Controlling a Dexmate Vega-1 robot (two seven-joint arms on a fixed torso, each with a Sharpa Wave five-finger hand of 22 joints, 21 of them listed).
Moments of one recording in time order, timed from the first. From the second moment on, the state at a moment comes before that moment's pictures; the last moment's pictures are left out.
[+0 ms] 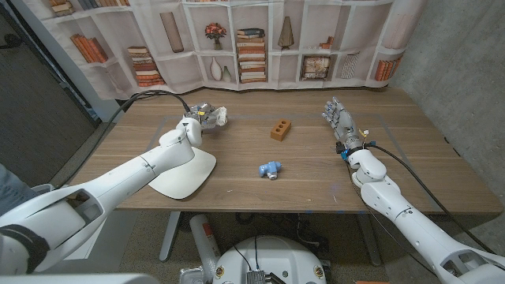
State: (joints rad) left arm 0.53 0.70 0.80 -1.60 0.32 0.64 0.15; left_hand 1.13 0.11 0.53 -0.13 0.18 0.68 -0.08 0.33 0.20 0.69 -0.16 0.24 0.21 0.71 -0.07 0.26 0.21 0.67 -0.06 0.42 0.19; right arm -0.92 -0.47 -0.35 -1.35 0.65 0.37 -0.04; right_hand 0.20 0.00 0.31 -0.11 0.22 0.18 0.06 0.20 0.19 0.17 0.08 0.22 0.18 0.09 0.03 0.19 0.18 0.12 -0.04 0.35 0.17
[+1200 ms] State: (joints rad) left arm 0.67 0.82 0.68 -1.75 0.30 0.53 0.17; left_hand 1.11 0.11 0.53 -0.13 0.18 0.68 -0.08 0.32 0.20 0.69 -0.16 0.23 0.21 0.72 -0.07 0.25 0.21 0.66 -0.06 0.42 0.19; right arm -0.94 -0.47 -0.35 -1.37 0.64 0.38 -0.06; right_hand 0.20 0.00 0.31 -0.11 0.22 0.18 0.06 0.20 0.19 0.17 0.08 0.22 0.18 0.09 0.03 0.19 0.18 0.12 -0.04 0.33 0.17
